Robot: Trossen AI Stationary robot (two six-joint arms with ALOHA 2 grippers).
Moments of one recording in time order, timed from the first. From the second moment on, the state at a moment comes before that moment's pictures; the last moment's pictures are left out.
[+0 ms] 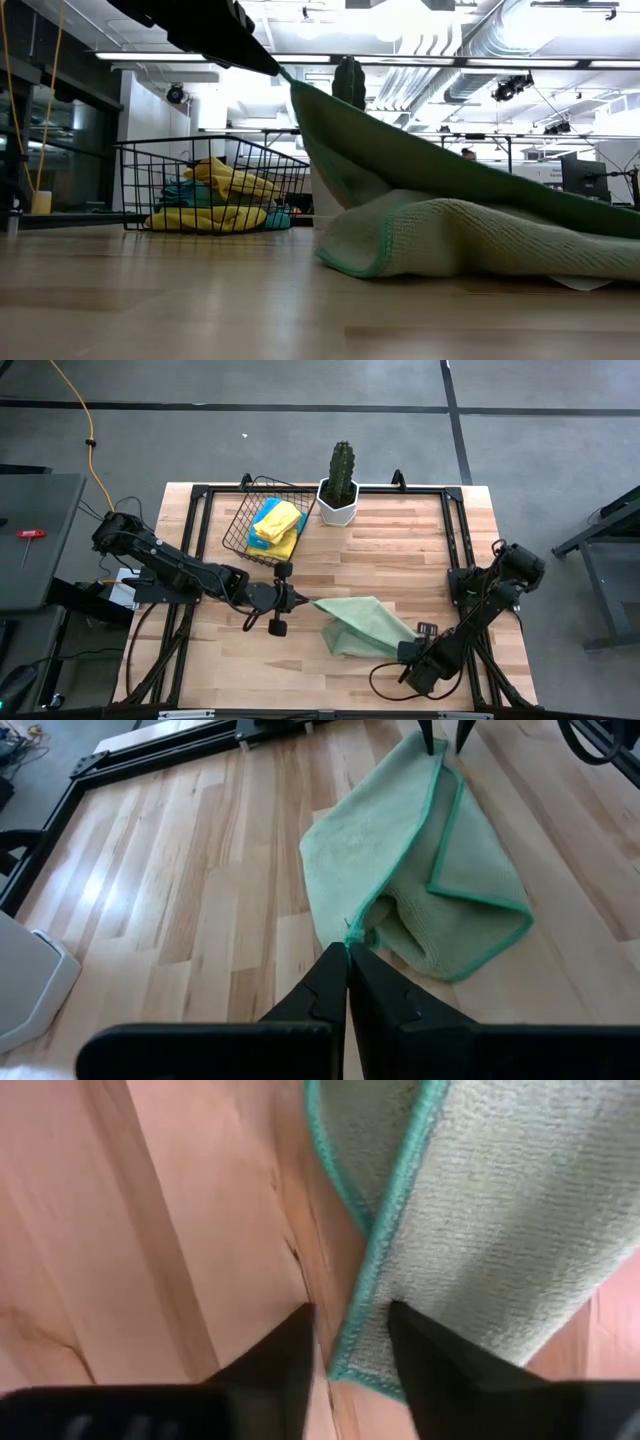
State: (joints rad) left arm -0.24 1.41 0.84 -0.06 -0.38 0.03; right arm 0.90 1.75 0.97 -0.78 0.04 1.07
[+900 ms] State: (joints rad) left arm -0.29 1.21 0.88 -0.24 -0.47 -0.06; right arm 0.83 1.39 1.13 -1.05 0.62 0.83
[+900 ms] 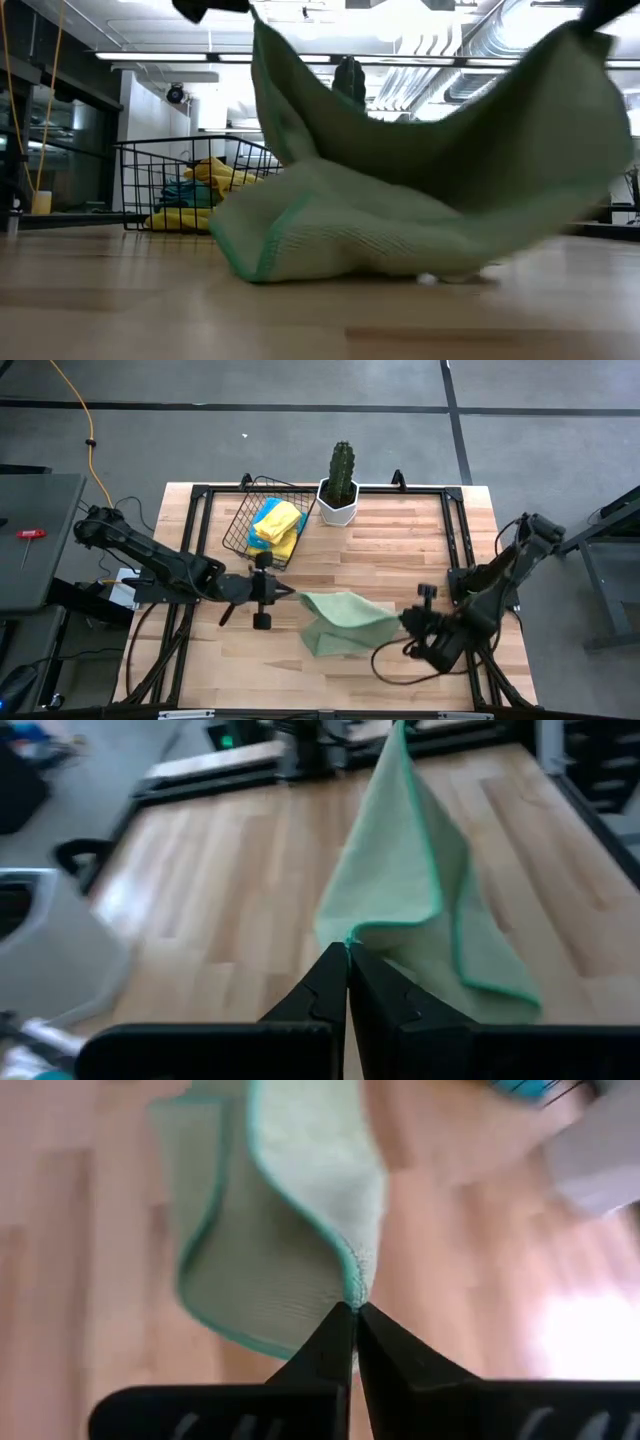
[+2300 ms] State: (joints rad) left arm -0.40 1.38 1.34 -0.72 -0.66 -0.06; right arm 0.86 1.29 1.37 -1.49 0.60 0.94
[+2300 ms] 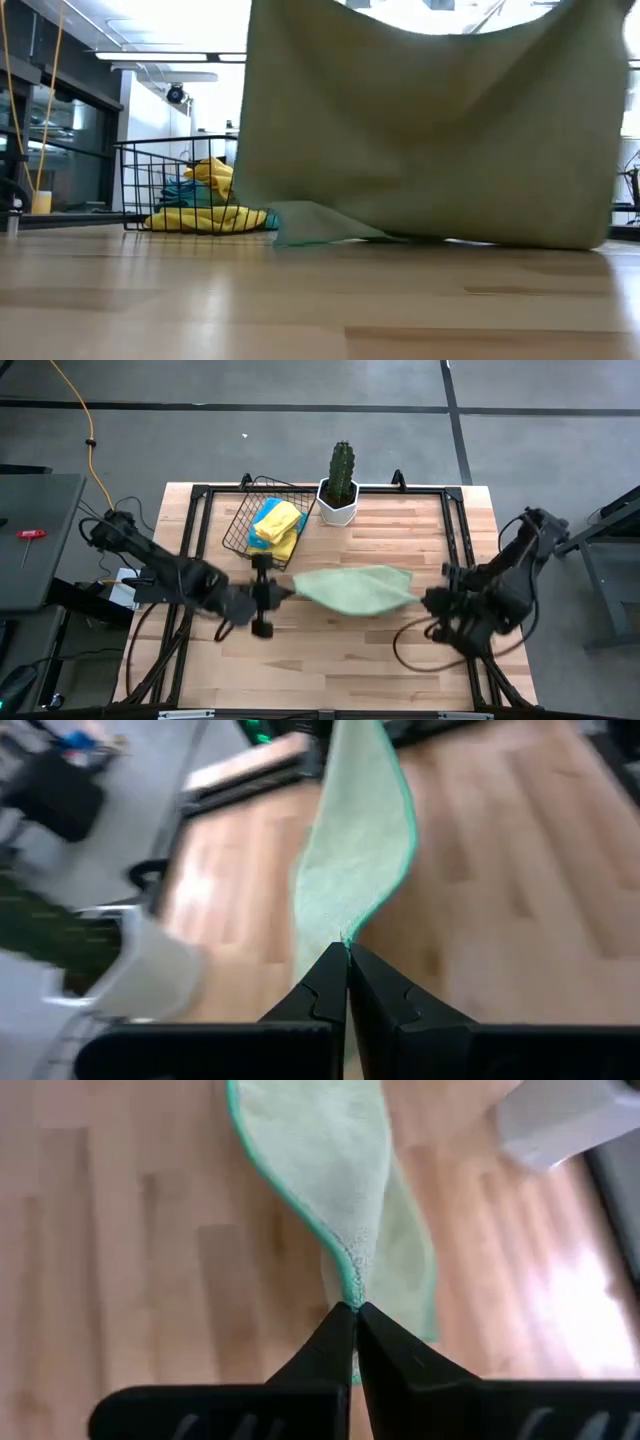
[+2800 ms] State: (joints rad) left arm -0.63 1.71 1.29 -0.56 -0.65 -0.20; right arm 1.05 1.55 1.32 -1.38 0.52 1.26
